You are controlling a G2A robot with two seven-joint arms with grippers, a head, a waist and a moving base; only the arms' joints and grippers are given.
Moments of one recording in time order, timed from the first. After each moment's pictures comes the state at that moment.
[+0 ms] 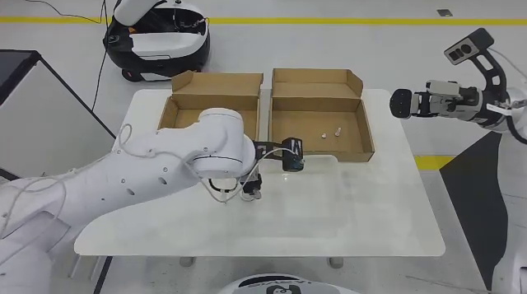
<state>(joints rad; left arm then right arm) 0.45 -1.00 -0.30 -1.94 0.53 -0.36 -1.46 -1.17 -0.92 1.75 -1.59 0.61 0.05 1.54</state>
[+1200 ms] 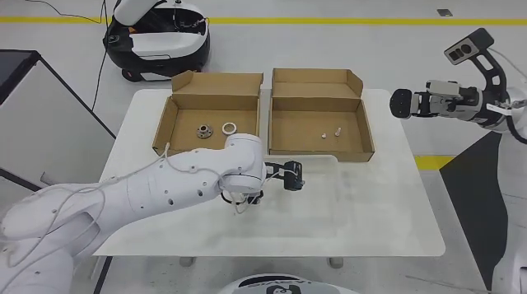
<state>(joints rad) 0.54 -1.11 -0.17 -1.76 0.69 -0.38 -1.44 -1.17 -0.92 1.75 -1.59 0.61 0.05 1.54</state>
